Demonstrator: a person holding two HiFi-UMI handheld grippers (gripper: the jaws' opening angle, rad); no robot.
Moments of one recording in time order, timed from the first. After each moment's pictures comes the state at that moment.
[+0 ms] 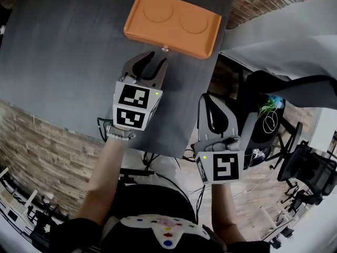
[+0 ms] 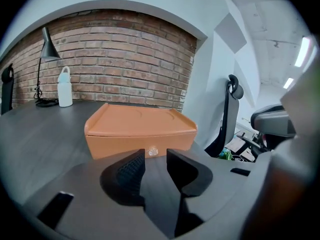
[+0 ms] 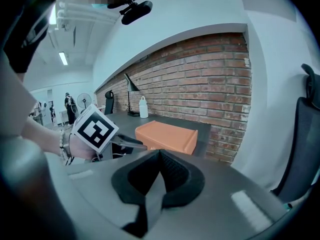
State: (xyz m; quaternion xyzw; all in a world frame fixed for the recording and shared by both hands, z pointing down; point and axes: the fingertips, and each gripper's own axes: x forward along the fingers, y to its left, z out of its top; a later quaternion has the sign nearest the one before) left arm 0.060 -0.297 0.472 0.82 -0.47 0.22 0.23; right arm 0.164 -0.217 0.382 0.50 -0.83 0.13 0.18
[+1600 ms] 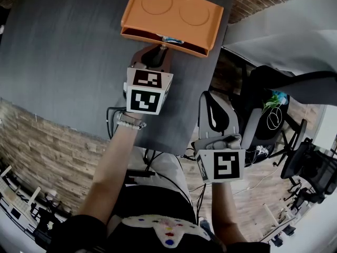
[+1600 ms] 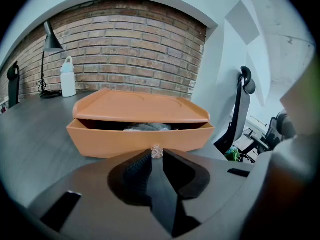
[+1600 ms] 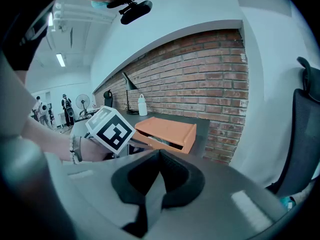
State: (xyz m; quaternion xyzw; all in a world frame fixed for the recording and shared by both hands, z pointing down) left arm 0.074 -0.309 0.511 0.78 -0.50 0.25 0.26; right arm 0.172 -0.208 0.401 0.51 -0.83 0.15 0.18
